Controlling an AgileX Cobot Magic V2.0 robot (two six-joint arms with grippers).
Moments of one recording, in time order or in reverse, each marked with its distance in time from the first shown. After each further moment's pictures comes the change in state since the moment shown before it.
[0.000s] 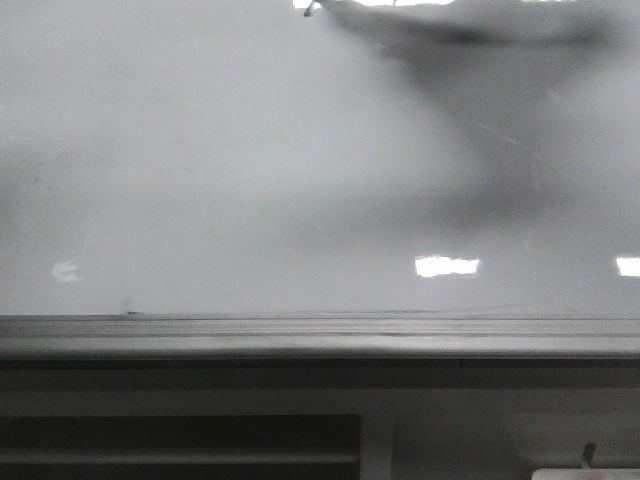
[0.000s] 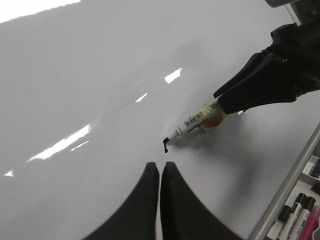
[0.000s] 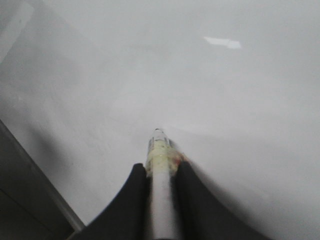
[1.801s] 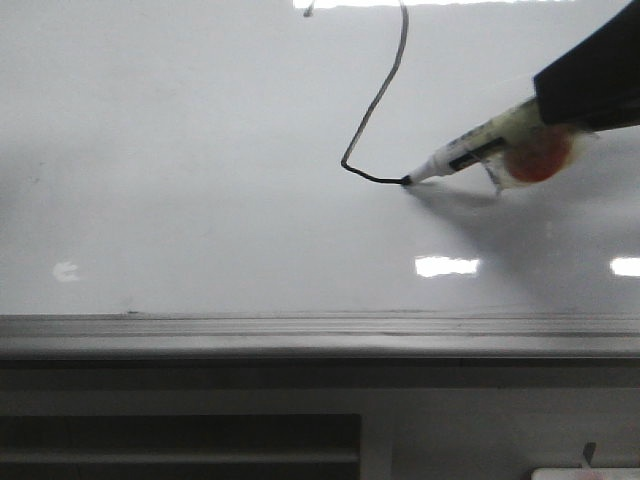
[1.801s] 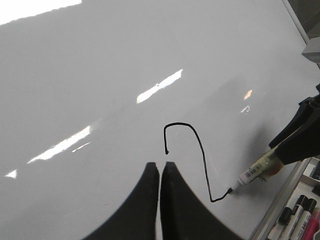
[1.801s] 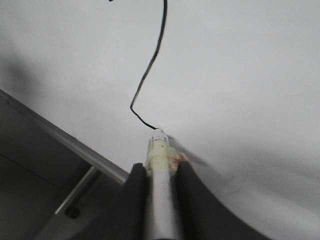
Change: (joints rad) left arm 0.000 0.000 0.000 -0.002 -0.006 0.000; right arm -0.031 -0.192 0.264 -0.284 0.033 0.344
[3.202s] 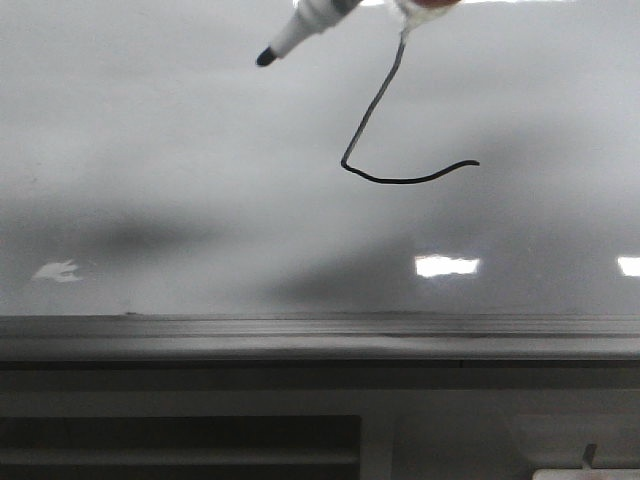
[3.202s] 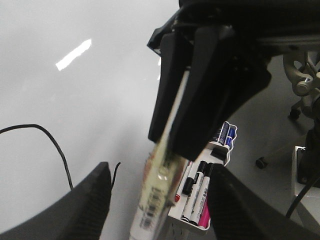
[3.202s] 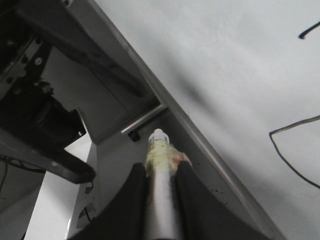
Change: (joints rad) left arm -0.337 0.294 -0.059 -0.112 -0.069 0.076; right arm 0.065 0.178 -0.434 -0.112 0.523 0.022
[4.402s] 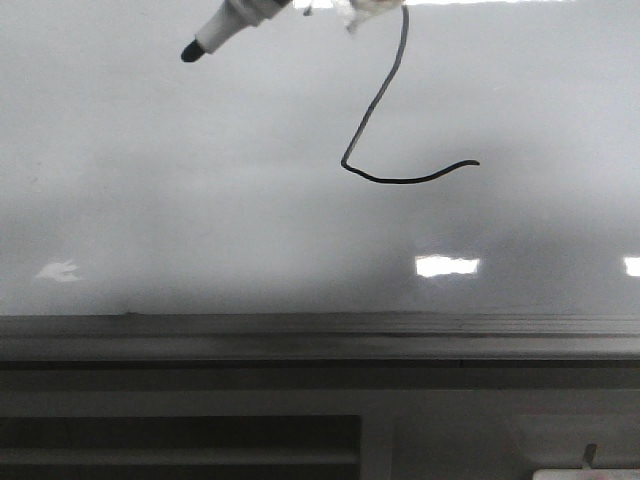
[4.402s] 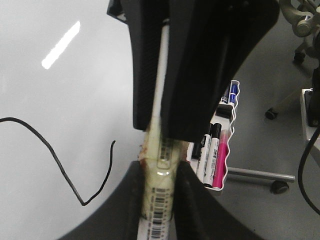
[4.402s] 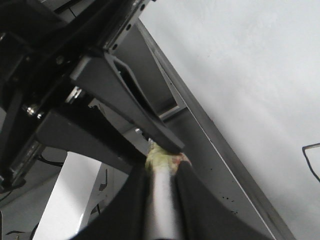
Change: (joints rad) left arm -0.006 0.045 -0.007 0.169 0.075 0.016; right arm 0.030 0.011 -0.001 0.061 0.021 -0.073
